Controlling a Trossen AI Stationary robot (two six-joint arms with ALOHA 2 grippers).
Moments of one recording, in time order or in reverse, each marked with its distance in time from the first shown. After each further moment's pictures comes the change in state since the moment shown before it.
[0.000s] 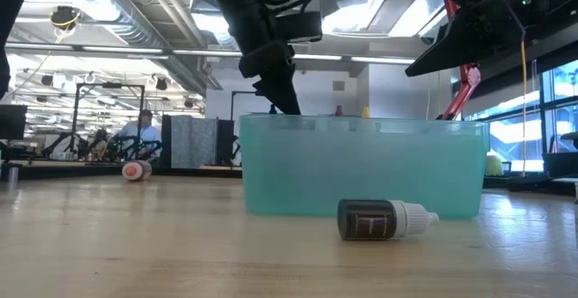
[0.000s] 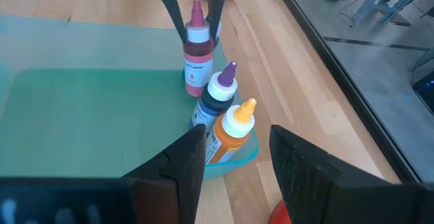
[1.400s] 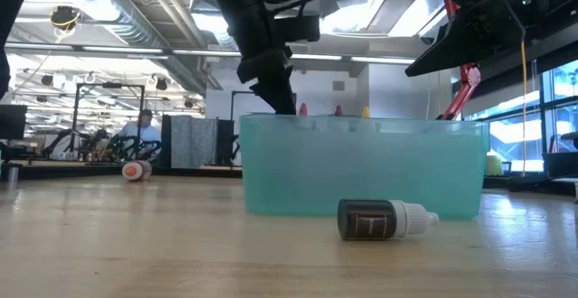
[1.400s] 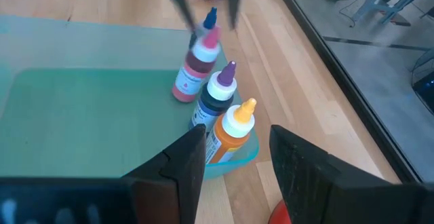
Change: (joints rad) left arm -0.001 -0.002 0.014 -0.040 -0.115 0.033; right arm 0.000 0.000 0.000 0.000 0.000 0.000
